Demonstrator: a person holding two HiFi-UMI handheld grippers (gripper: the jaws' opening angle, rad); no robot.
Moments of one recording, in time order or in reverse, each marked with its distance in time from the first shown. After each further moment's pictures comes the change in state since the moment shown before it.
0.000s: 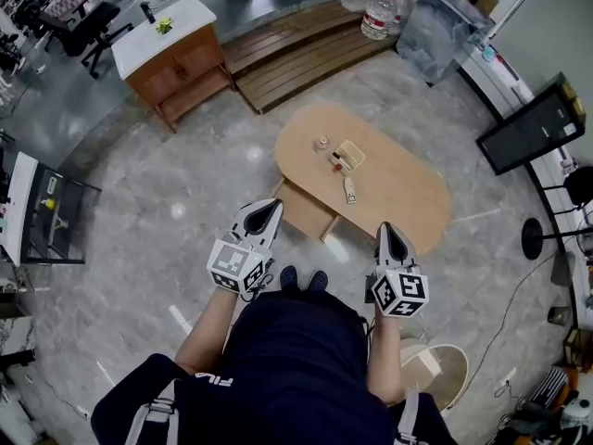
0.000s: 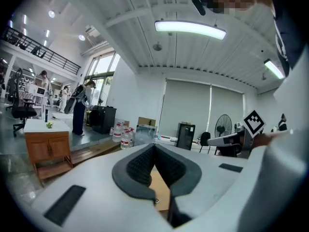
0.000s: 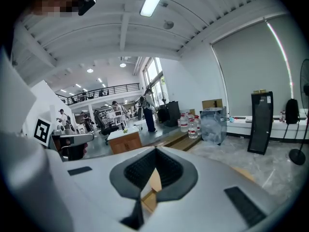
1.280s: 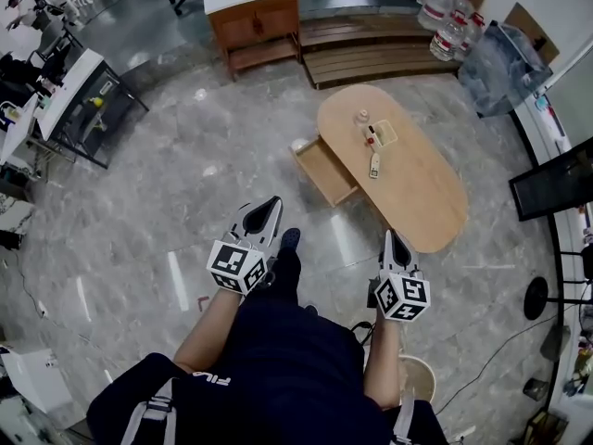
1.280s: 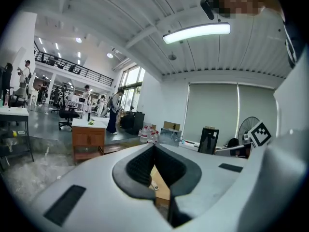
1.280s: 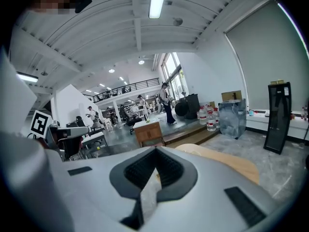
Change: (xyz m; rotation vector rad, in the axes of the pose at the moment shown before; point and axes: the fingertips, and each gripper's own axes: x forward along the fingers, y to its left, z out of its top) left arm -0.170 -0.192 -0.061 -0.090 -0.076 0.407; right arm -0.177 -0.034 -0.092 -0.063 0.077 0.279
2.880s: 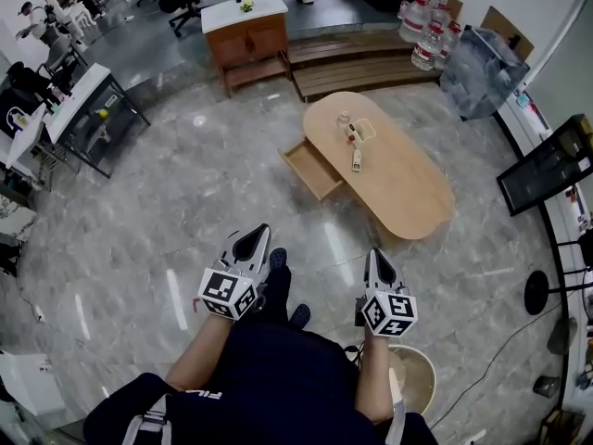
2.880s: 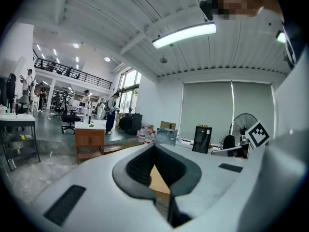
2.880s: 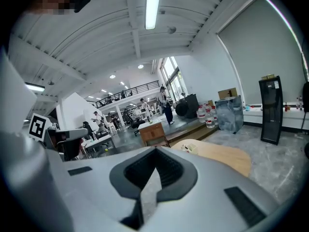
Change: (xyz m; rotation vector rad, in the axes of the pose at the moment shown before) left arm -0.136 -0.148 -0.028 0.044 -0.008 0.015; right arm -0.180 -0.007 -0.057 0.053 -0.025 0.043
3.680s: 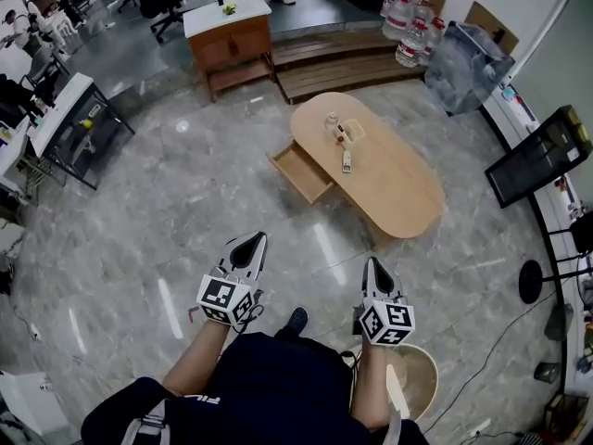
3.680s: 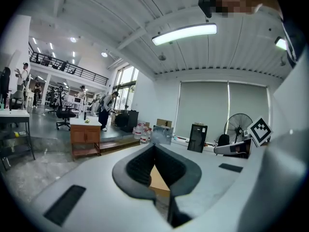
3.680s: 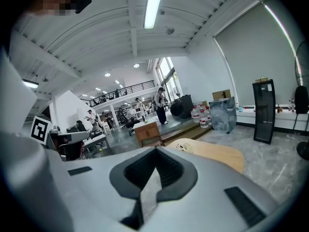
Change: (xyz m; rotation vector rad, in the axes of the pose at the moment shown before) left arm 0.010 0.022 -0.021 -0.012 0.034 -0.063; right arm -0.001 0.008 -0.010 0.008 0.001 -0.078
